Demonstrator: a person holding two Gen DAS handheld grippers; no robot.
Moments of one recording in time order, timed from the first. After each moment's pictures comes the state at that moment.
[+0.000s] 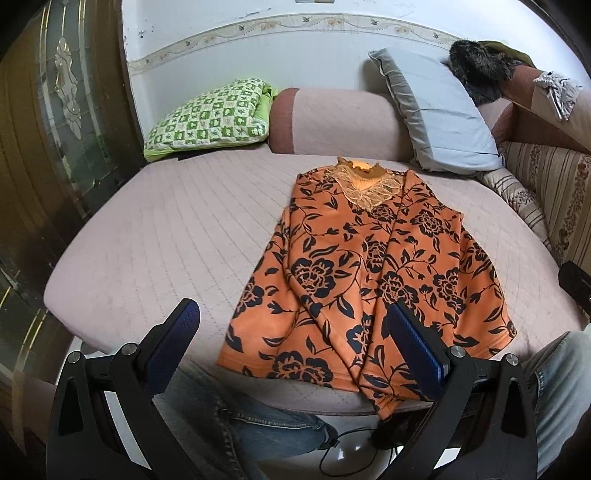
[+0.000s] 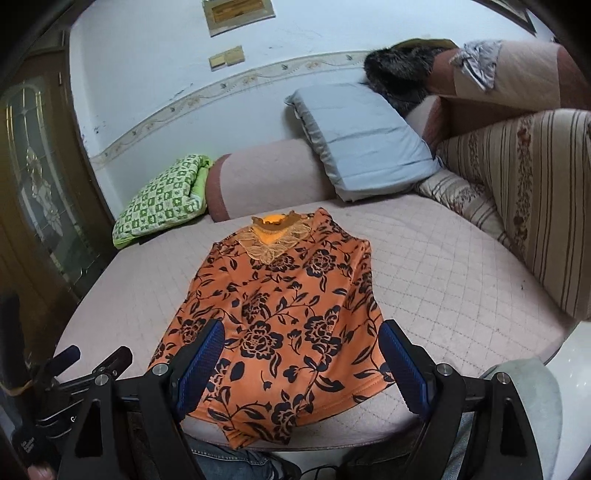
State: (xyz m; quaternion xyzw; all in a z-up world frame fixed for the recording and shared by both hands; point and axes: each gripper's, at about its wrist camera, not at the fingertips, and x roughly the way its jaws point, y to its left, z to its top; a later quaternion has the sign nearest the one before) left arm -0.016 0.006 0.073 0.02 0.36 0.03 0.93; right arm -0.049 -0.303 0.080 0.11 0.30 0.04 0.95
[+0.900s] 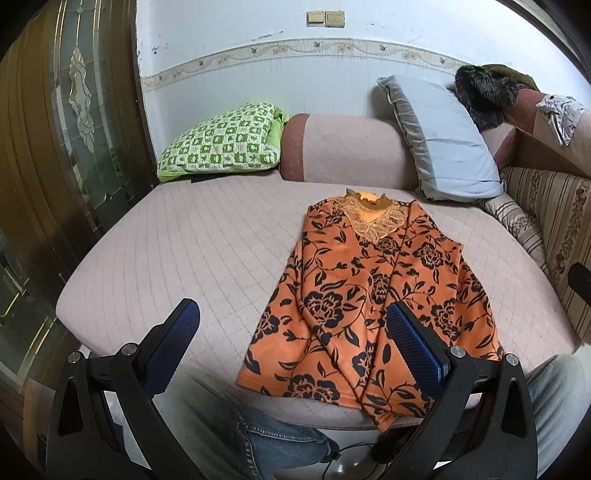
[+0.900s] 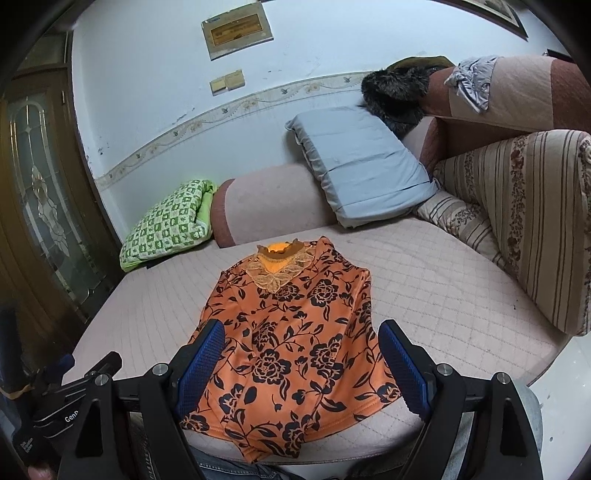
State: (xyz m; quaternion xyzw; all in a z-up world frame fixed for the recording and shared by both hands) left arm -0.022 0.018 0.116 0.01 0.32 0.04 0.95; right arm -0.056 -0.308 0.121 0.12 0.27 0.04 0.96
